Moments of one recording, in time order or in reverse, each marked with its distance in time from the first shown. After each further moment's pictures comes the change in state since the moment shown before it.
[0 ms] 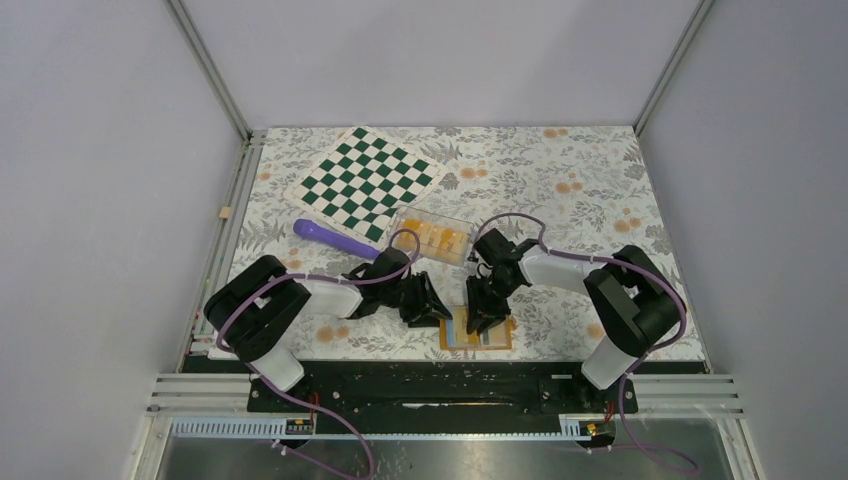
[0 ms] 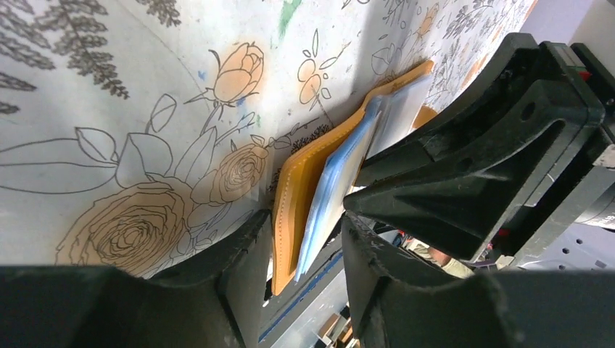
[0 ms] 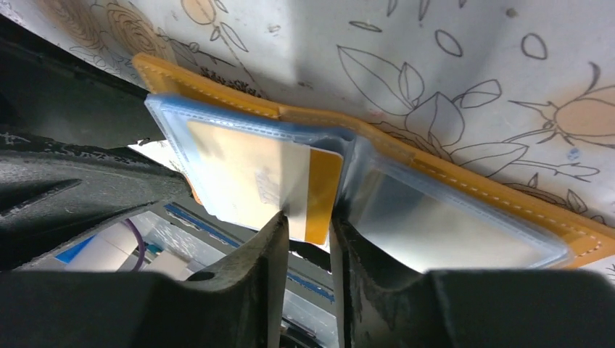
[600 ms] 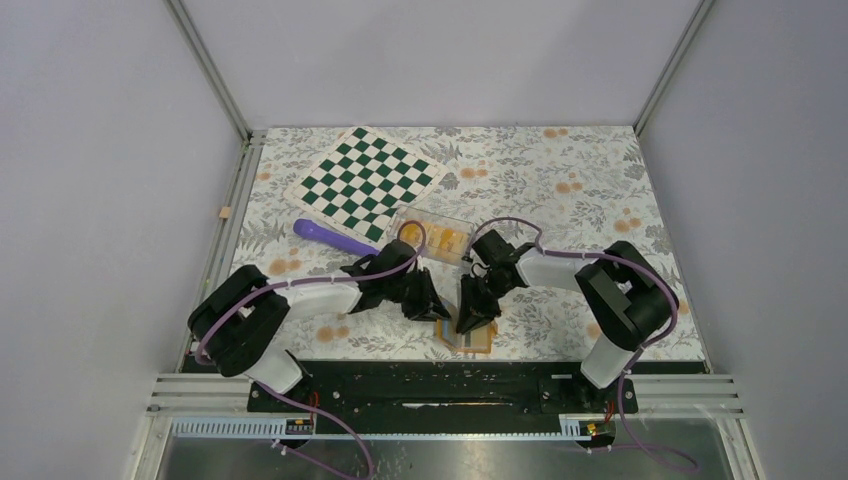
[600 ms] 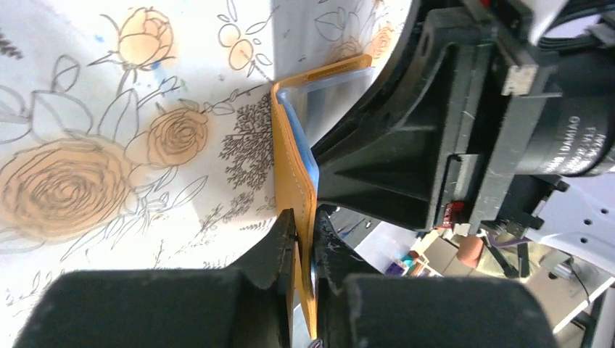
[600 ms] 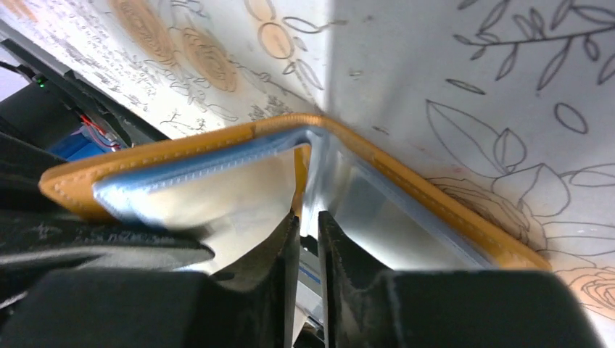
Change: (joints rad) left arm -0.037 -0.091 0.076 -0.146 -0.007 0.090; right arm -0.005 0.049 -0.029 0.154 -0.136 0.082
